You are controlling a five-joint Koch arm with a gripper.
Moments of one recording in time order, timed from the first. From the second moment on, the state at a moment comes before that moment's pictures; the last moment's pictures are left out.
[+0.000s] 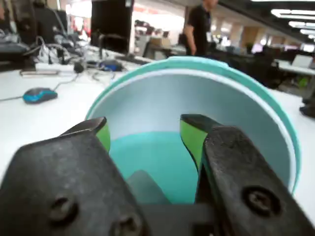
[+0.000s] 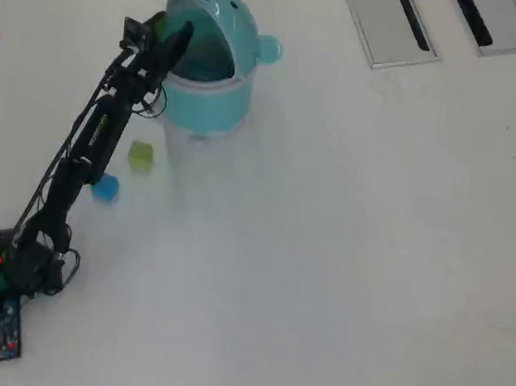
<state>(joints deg) -46.2 43.2 9.1 26.3 -97.0</state>
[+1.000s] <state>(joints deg) -49.0 43.7 -8.6 62.8 -95.2</state>
